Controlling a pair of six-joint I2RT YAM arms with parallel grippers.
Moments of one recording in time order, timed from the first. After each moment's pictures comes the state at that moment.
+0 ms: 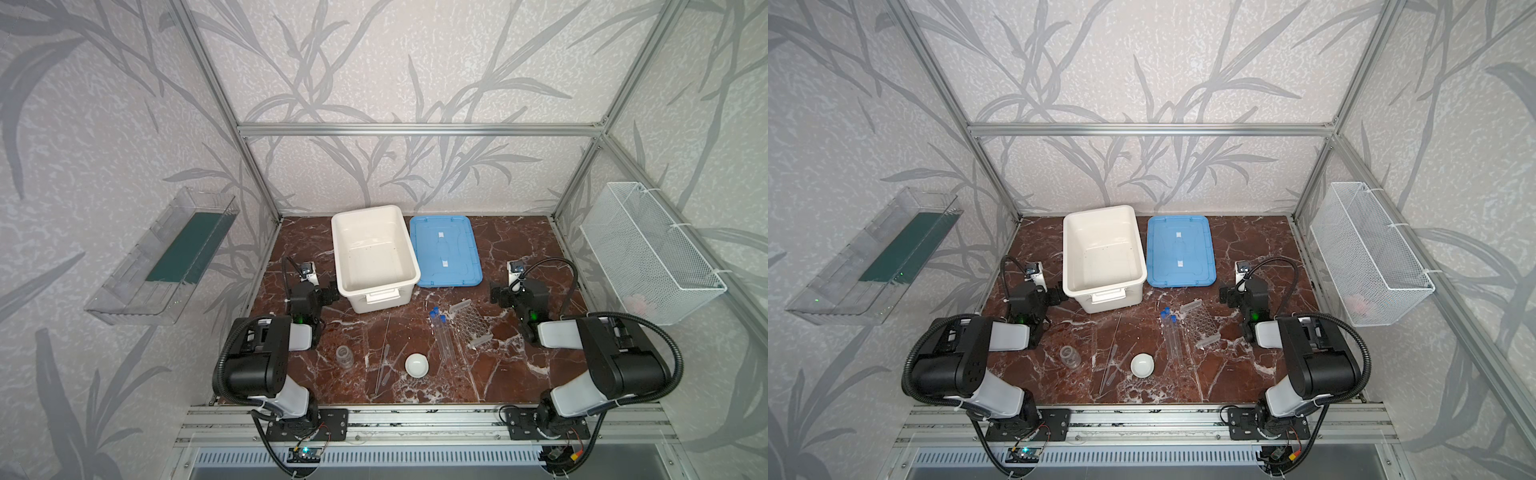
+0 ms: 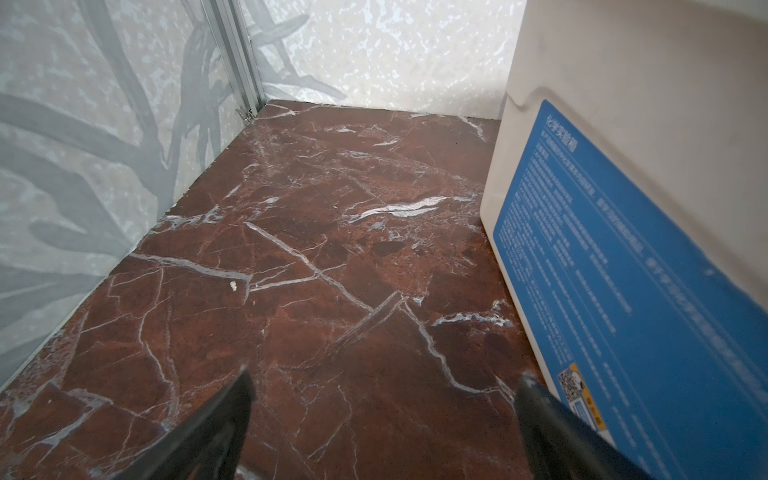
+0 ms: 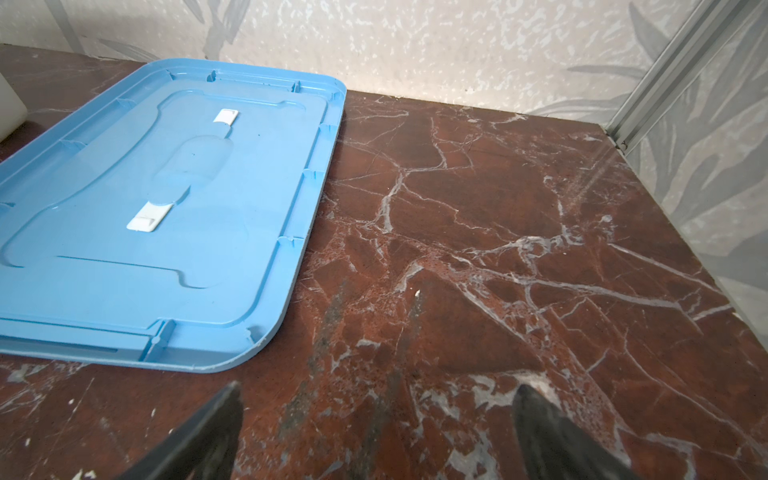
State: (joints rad) left arm 0.05 1.56 0.36 0.83 -0.10 -0.05; right arm 0.10 1.56 0.39 0.75 0.04 -0.07
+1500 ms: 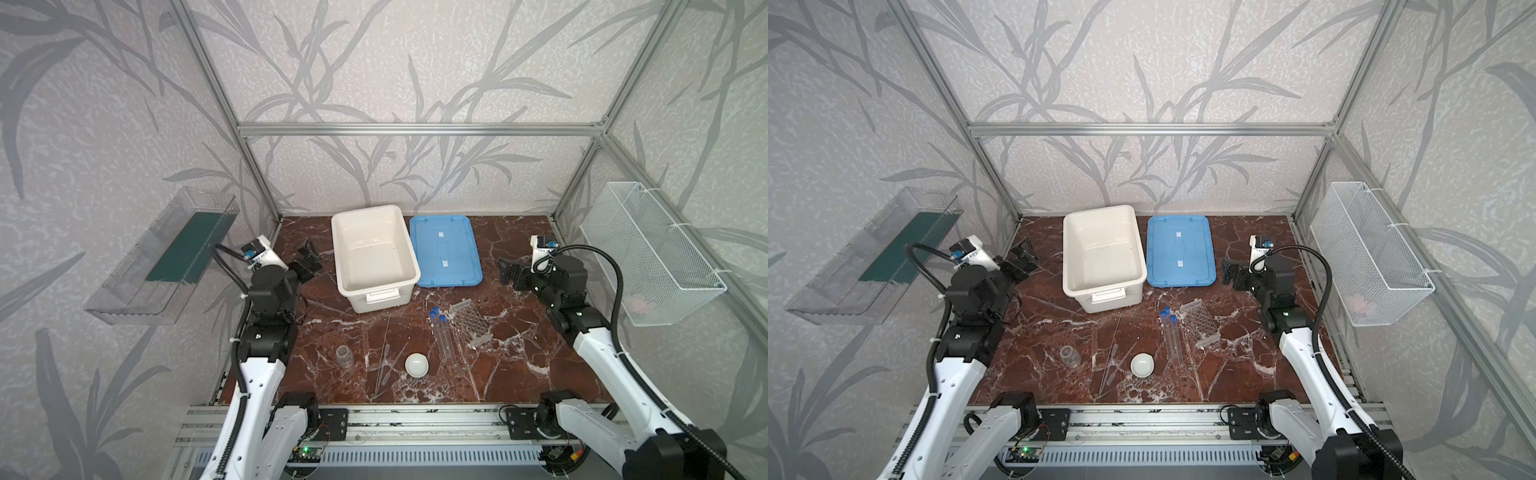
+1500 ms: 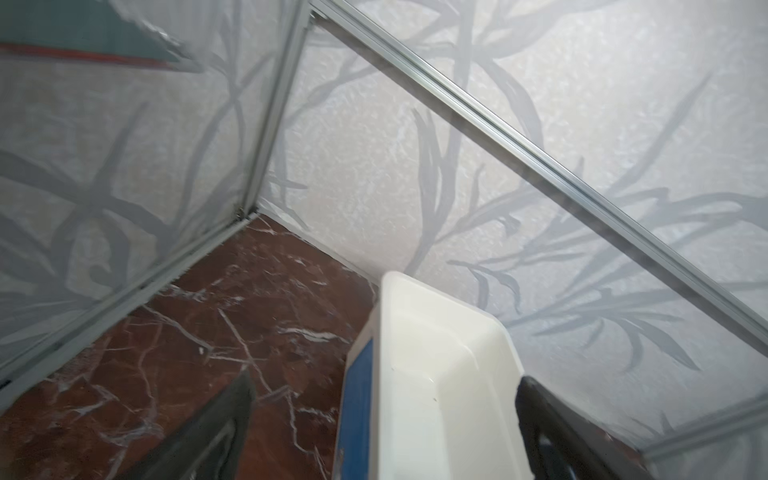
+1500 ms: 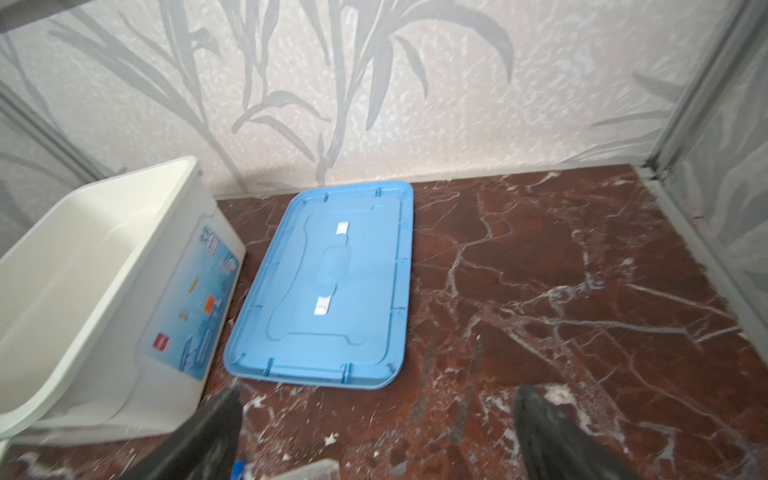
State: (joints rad) left arm -0.08 0.79 0.85 -0.19 -0.10 -0.56; right arm 0.12 0.99 0.75 -0.17 -0.20 0.20
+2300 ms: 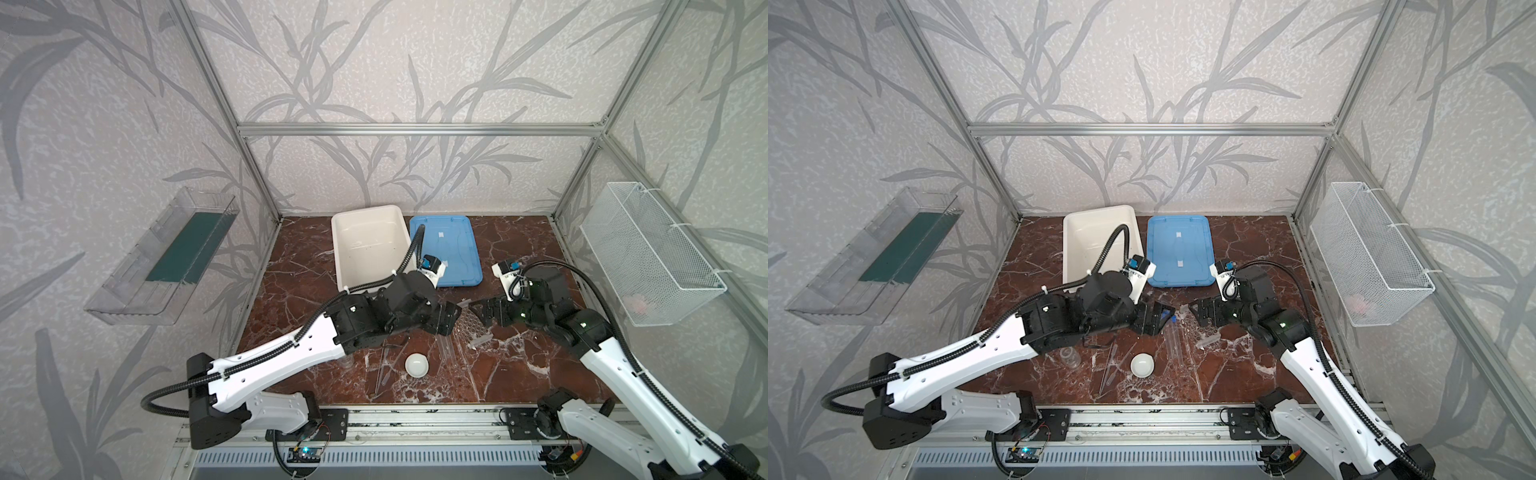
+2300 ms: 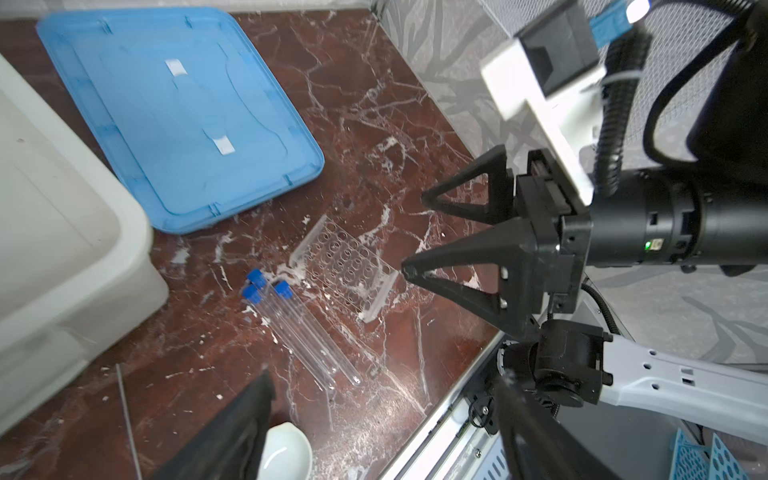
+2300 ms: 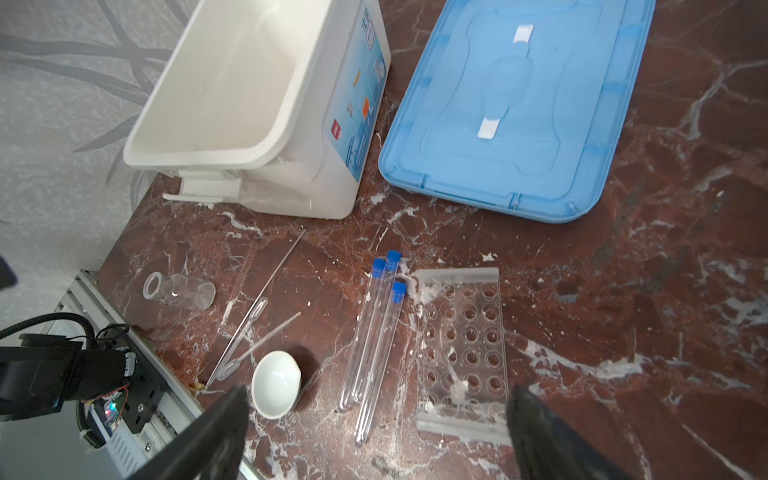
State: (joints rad) left arm -1.10 1.29 1.25 -0.63 -0.12 -0.61; right arm 0.41 0.89 0.84 -0.68 -0.30 0.26
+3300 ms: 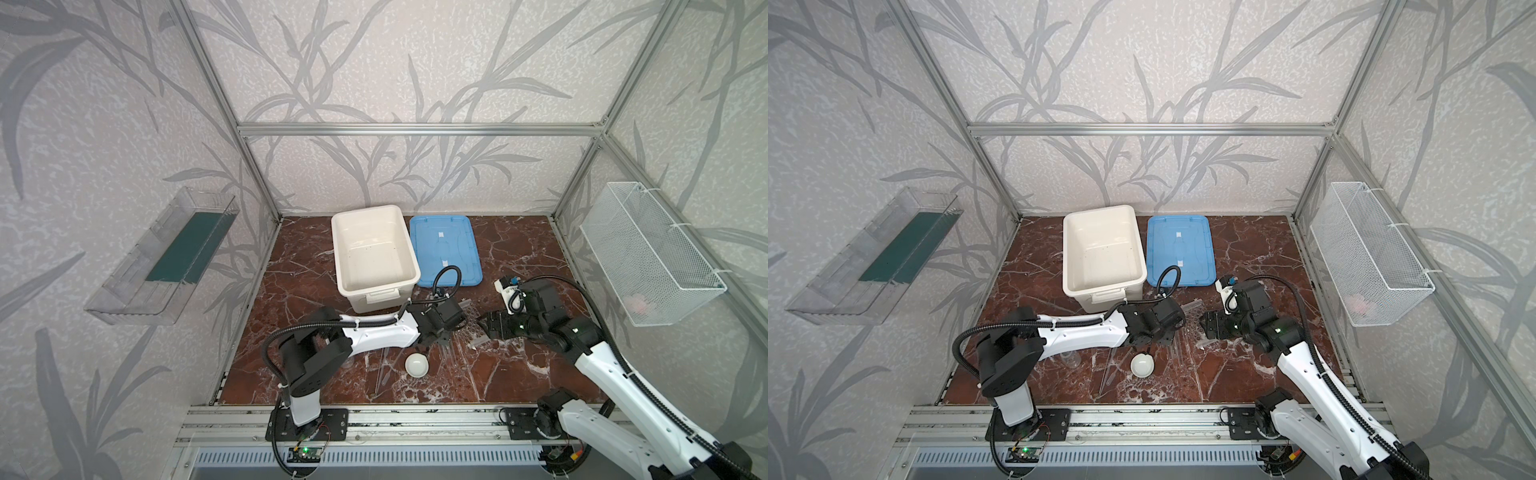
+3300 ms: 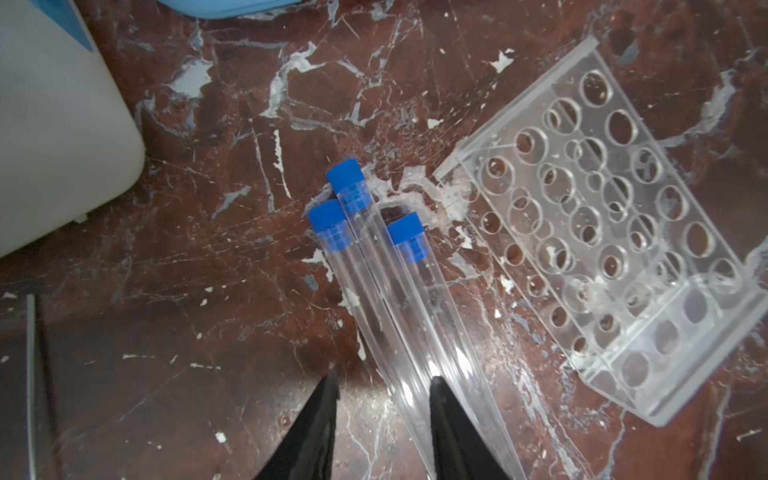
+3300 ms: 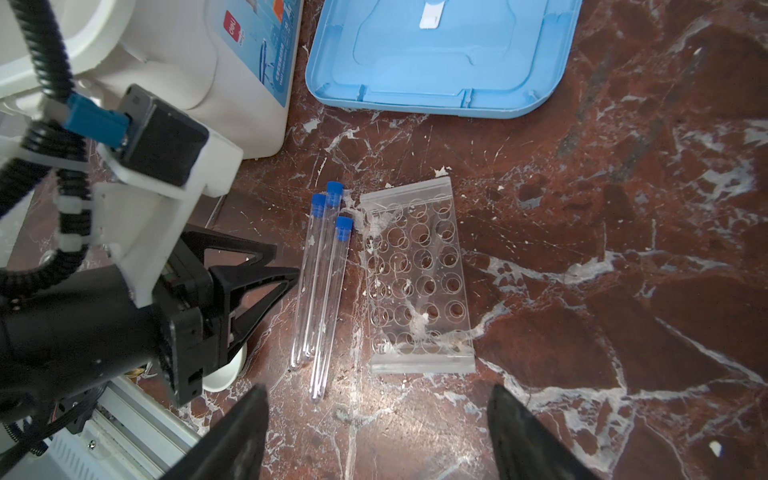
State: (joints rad) left arm -1.06 1.82 1.17 -0.47 -0.28 -0.78; right arm 0.40 0.88 0.72 -0.72 -0.22 0.28
